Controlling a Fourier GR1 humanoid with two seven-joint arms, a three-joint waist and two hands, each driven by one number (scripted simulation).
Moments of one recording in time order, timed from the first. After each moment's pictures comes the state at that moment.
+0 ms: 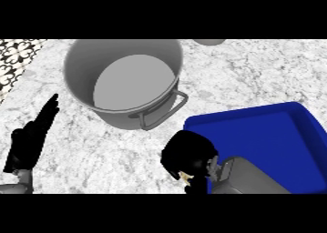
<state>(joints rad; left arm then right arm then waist) -0.02 0.32 0.02 -1.52 -0.06 0.04 0.11 -0.49 -0.23 0.74 -1.57 0.72 0.66 0.15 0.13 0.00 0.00</state>
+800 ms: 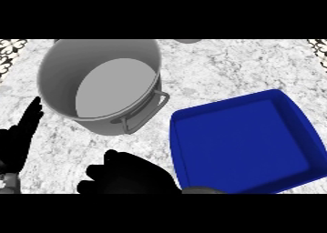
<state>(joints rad) 0.00 0.34 0.09 -1.51 -0.05 0.06 0.12 -0.63 -0.01 0.81 -1.80 0.83 0.27 0.11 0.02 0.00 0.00</state>
